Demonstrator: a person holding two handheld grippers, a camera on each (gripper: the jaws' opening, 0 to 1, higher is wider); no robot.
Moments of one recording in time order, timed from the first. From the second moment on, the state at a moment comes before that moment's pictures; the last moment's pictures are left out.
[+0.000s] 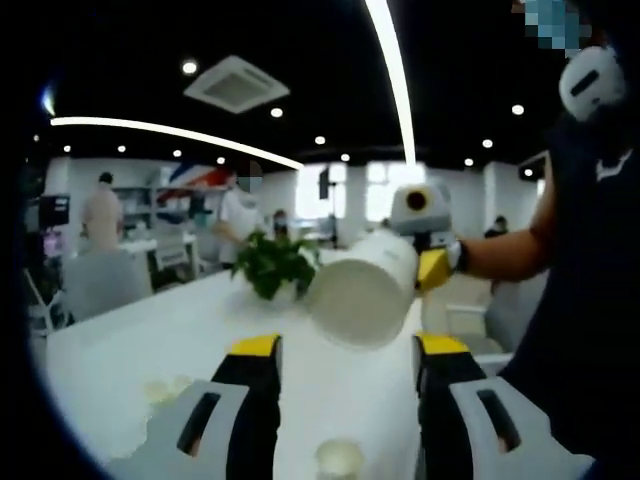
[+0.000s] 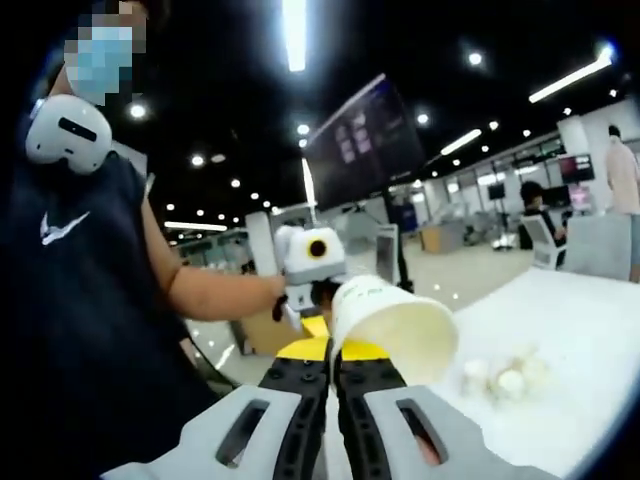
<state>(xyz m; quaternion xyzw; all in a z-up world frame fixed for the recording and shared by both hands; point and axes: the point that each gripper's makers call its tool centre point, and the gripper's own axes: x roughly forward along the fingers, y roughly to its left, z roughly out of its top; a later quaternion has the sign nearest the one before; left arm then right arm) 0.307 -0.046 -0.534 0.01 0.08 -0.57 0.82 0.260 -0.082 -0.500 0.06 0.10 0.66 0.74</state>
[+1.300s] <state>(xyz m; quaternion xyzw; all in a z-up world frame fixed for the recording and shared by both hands) 0.322 0.077 -0.636 0.08 0.18 -0.37 0.91 0.288 -0.096 -0.537 -0.37 0.41 0.54 0.64</state>
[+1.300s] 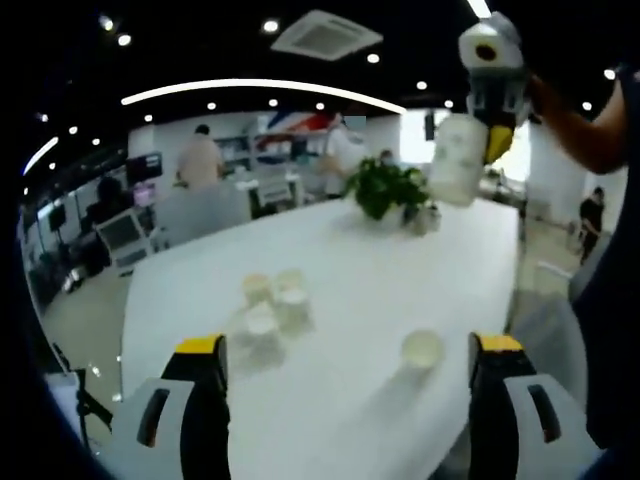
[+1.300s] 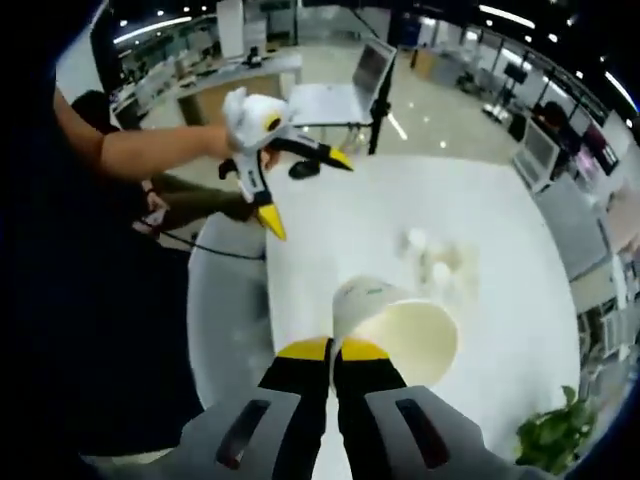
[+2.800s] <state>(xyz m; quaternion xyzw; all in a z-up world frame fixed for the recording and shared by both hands) 0.310 0.084 -0.663 0.08 0.22 -0.34 0.91 0.292 -0.085 -0.605 -0.42 0.51 0.50 0.57</state>
